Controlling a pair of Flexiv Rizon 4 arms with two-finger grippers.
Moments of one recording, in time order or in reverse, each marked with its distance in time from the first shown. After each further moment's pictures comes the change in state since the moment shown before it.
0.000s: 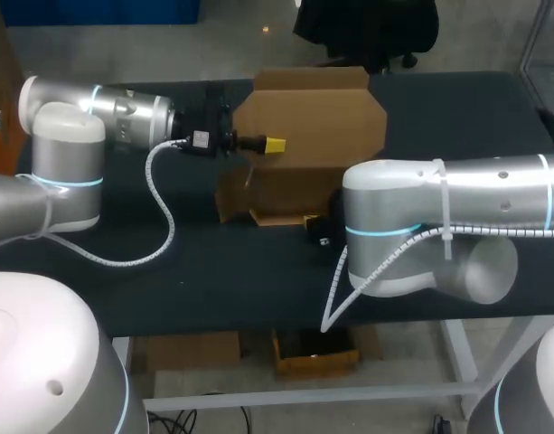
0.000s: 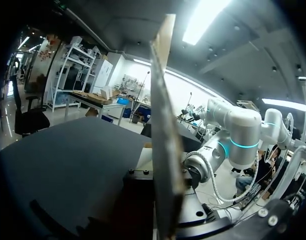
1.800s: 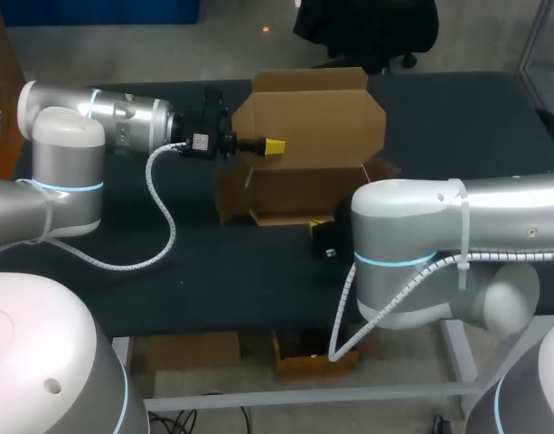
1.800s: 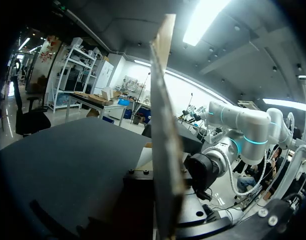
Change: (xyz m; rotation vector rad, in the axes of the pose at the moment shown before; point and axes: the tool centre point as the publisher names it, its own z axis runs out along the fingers) left arm 0.000 0.003 0.000 0.007 -0.012 0.002; right arm 0.025 0.003 -0.055 -0.053 -0.015 -0.045
